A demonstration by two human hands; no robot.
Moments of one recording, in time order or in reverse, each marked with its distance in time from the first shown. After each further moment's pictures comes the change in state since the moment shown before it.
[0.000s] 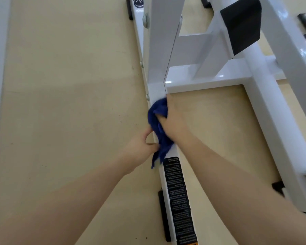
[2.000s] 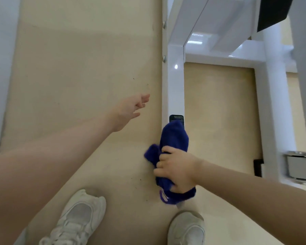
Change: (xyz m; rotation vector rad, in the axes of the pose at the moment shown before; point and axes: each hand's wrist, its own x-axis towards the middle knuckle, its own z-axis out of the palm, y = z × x) left_hand -0.045 -0.036 -0.027 -0.329 0.014 -0.051; right_hand -0.173 0.031 0.008 -1.024 -0.994 -0.928
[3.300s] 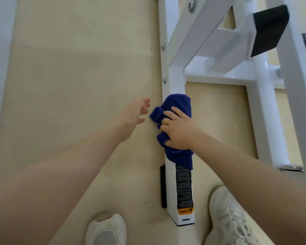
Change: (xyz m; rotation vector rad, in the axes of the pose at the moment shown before) left_hand 0.009 0.048 -0.013 -0.133 0.113 -0.002; right_hand 0.040 0.099 -0.070 -0.138 0.102 0.581
